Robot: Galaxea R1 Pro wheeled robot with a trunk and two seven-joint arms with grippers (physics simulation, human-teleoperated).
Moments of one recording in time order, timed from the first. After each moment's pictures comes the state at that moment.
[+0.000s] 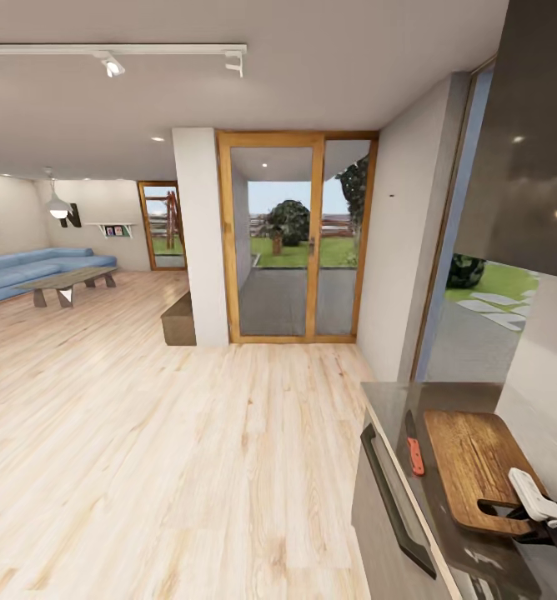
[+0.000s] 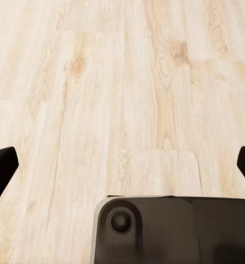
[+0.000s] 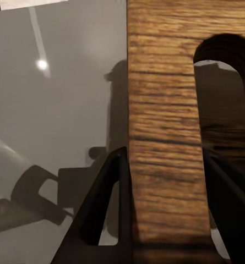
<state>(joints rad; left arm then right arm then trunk) 0.41 0.00 0.06 -0.45 0.02 -0.79 -0.04 -0.63 -0.58 -0.44 -0.56 0.91 -0.55 1.55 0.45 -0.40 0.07</state>
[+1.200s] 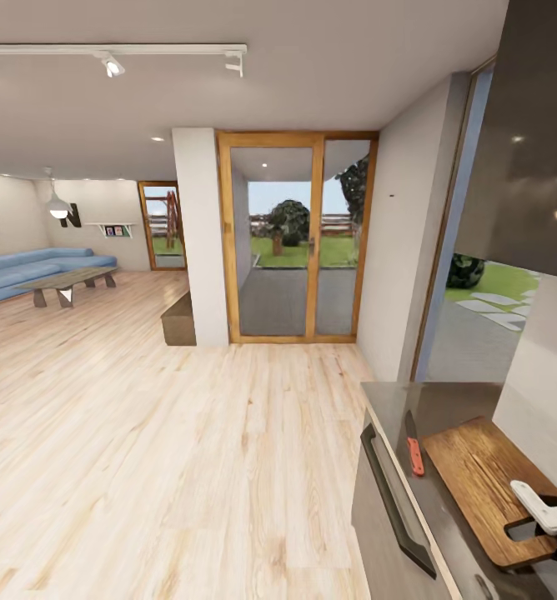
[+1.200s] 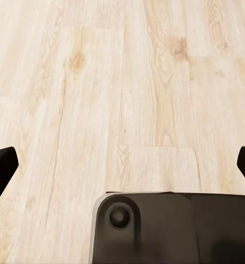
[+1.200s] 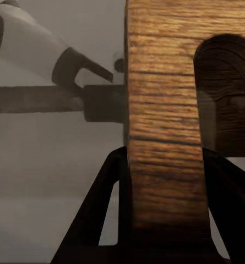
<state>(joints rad) 0.41 -0.01 0.05 -0.44 0.02 -0.79 -0.04 -0.63 -0.59 -0.20 -0.70 1.13 -0.54 1.57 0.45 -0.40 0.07</state>
